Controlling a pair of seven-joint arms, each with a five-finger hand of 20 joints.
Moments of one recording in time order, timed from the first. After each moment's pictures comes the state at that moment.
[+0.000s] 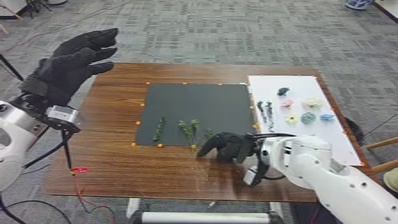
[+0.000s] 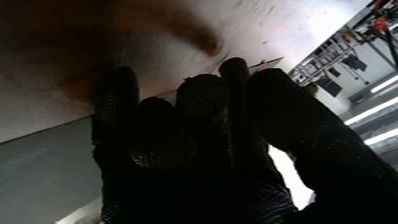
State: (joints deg) left arm 112.3 -39.6 -109.5 -125.7 45.6 -8.7 -2.3; right arm -79.0 -45.7 54.3 -109.8 -102.9 -30.3 4.0
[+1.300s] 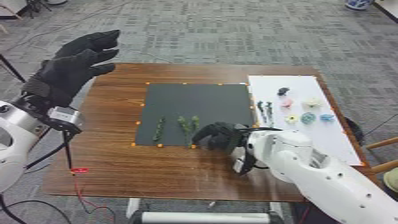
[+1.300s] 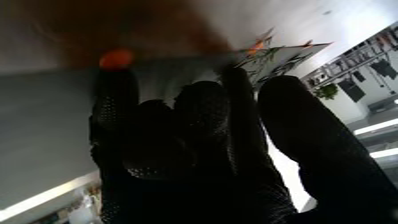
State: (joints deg) left arm 112.2 -39.6 -108.9 -125.7 45.5 -8.7 -2.4; right arm -69.2 -48.3 43.5 -104.8 -108.2 -22.6 9.8
